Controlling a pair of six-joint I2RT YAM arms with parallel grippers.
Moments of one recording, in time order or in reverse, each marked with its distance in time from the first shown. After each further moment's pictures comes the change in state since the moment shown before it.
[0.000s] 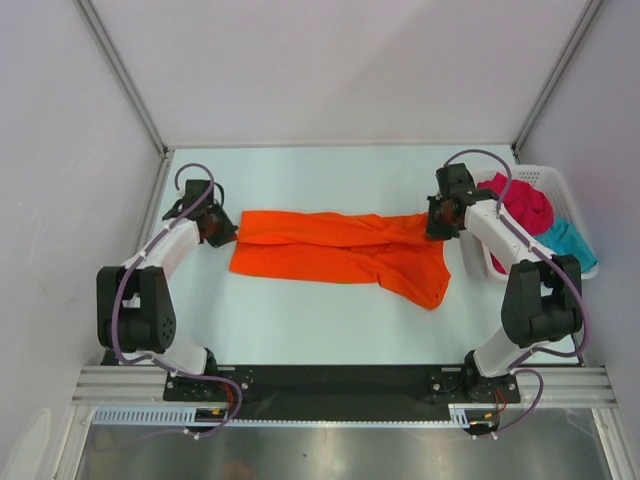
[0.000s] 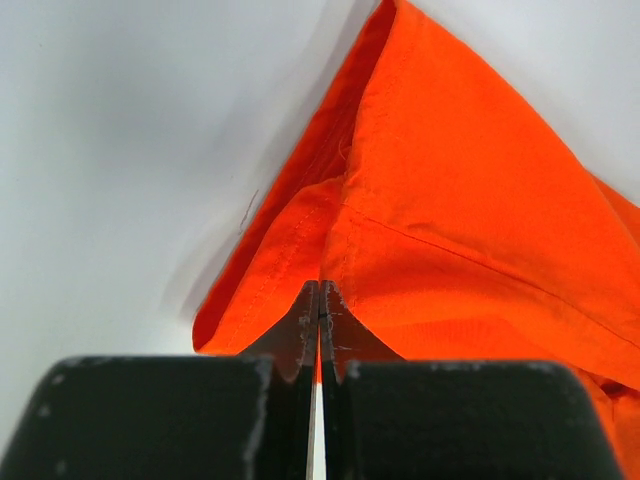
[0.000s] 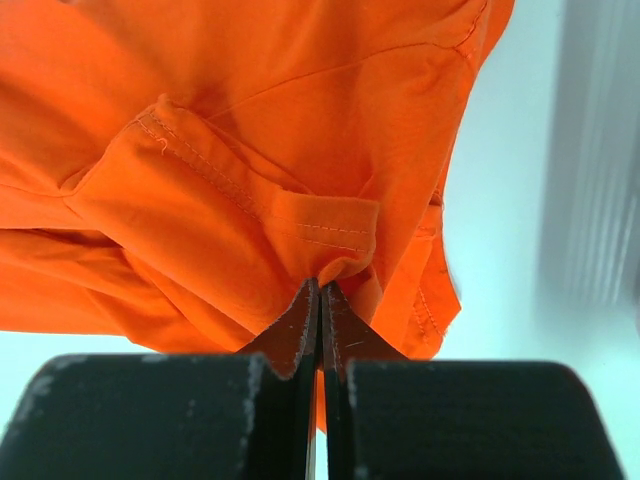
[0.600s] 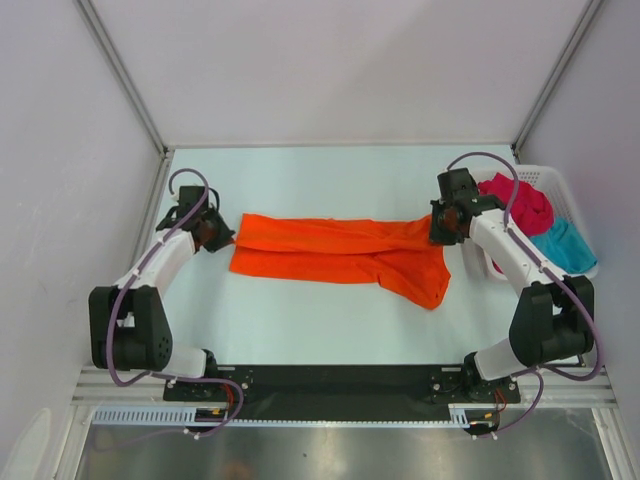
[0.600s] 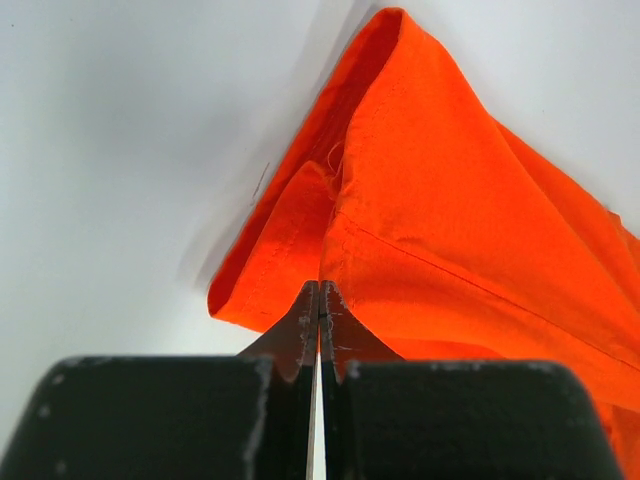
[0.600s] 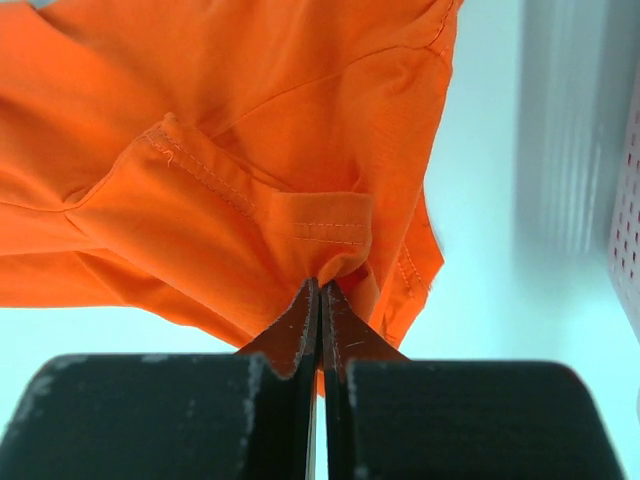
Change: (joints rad) left arm 0.010 -0.117 -0.068 -0.005 0.003 0.008; right arm 0.032 -0.116 -0.045 -0.051 0.061 0.018
